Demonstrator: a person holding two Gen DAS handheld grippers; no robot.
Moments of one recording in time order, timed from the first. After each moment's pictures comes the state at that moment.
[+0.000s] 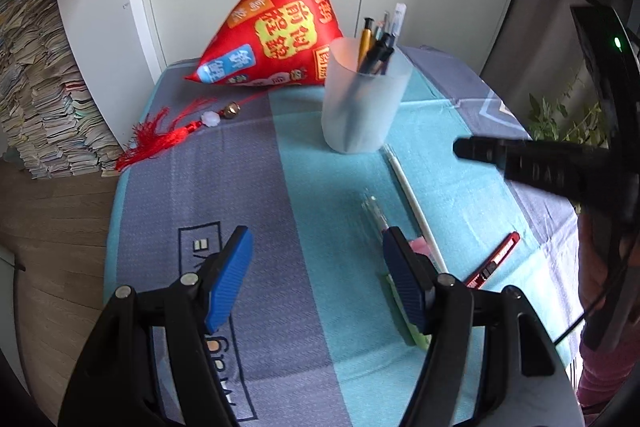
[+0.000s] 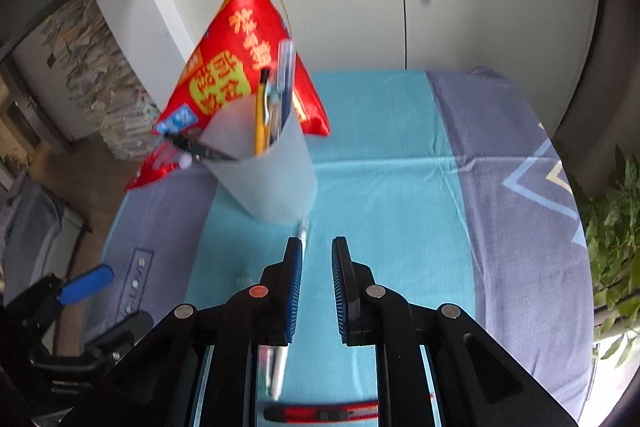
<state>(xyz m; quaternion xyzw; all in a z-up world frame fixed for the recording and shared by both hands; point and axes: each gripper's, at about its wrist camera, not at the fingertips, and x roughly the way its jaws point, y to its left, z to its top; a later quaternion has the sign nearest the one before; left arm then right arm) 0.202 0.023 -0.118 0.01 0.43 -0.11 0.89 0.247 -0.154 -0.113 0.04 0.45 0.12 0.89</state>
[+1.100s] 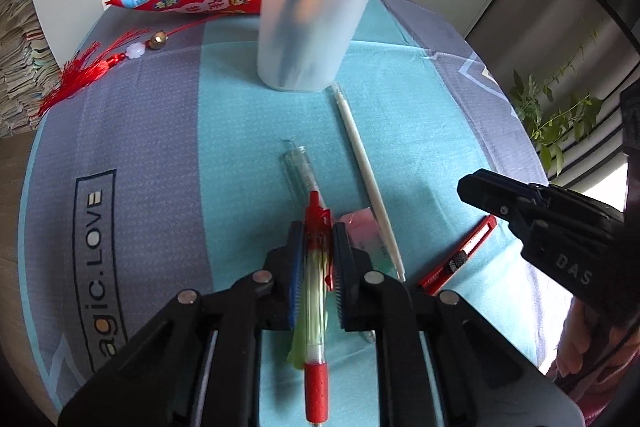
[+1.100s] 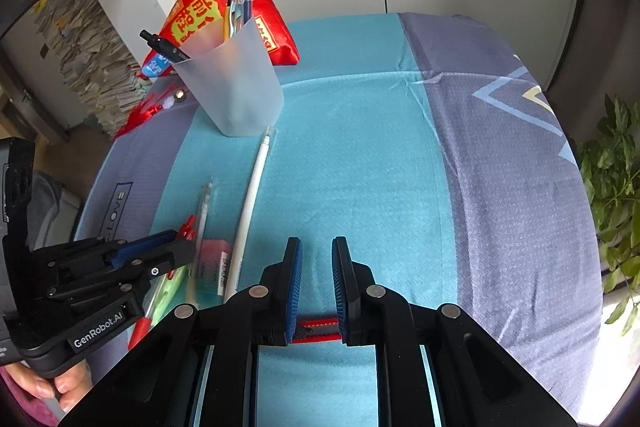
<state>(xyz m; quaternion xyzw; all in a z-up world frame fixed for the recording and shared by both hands) 0.216 -0.012 -0.159 -0.05 0.51 -0.16 0.84 0.206 -0.187 -0.149 0.05 0.48 0.12 0.87</state>
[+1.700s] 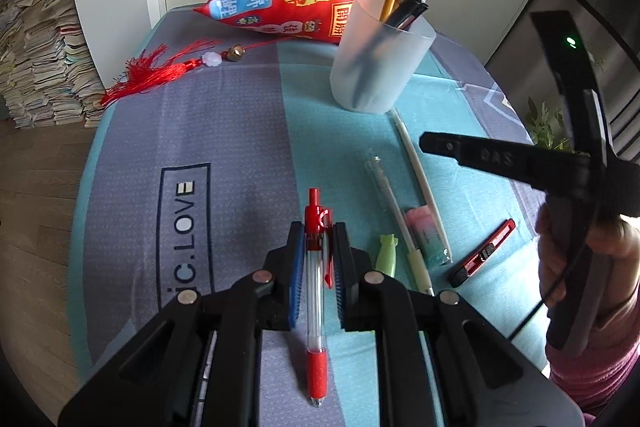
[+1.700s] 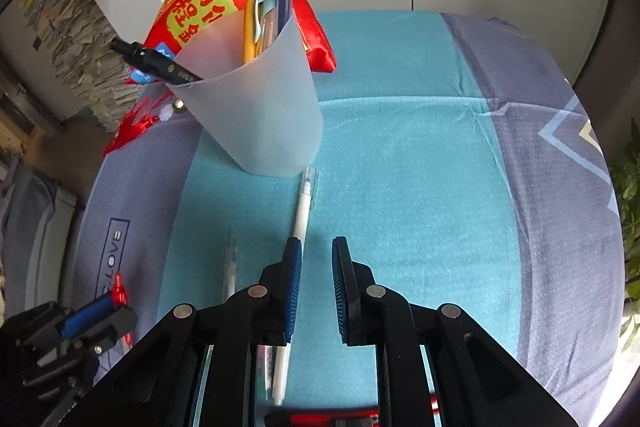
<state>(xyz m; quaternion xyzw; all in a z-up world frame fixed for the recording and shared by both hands) 0.194 0.043 -0.144 -0.06 0.48 -0.12 0.87 0.271 -0.135 -0.156 0.04 0.51 0.12 0.85</state>
